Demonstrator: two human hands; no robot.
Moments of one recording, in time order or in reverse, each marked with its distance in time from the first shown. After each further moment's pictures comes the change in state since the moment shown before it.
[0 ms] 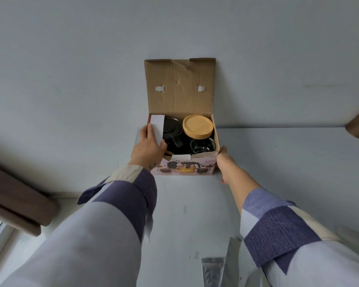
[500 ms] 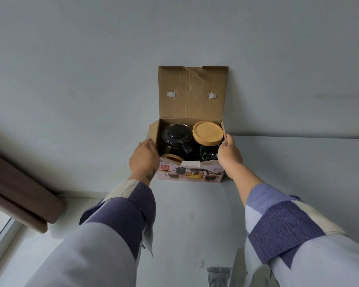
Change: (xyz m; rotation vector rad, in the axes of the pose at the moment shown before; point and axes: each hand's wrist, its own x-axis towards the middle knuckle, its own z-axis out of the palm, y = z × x) left_hand -0.014 -0.017 -0.008 -0.263 0.164 -0.224; right_hand -0.014 -0.025 0.007 -0.281 0.077 -0.610
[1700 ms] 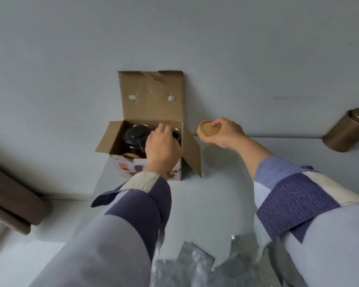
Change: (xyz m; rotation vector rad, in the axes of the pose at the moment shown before) left_hand -0.072 0.148 0.067 0.271 0.140 0.376; right_hand 0.055 0.017 -0.144 -0.386 -0.128 -0.337
